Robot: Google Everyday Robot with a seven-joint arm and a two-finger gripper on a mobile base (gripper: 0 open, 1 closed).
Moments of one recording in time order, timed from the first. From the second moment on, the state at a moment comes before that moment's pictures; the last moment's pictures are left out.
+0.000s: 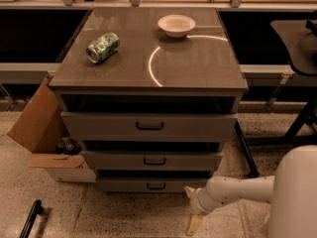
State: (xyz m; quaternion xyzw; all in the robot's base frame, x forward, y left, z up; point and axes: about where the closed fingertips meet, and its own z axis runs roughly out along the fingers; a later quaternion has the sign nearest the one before) arm 0.456 -0.124 0.290 -0.66 0.71 0.15 0.18
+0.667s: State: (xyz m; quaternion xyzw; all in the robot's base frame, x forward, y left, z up) arm 0.474 -0.125 0.272 -0.69 0.68 0.15 0.19
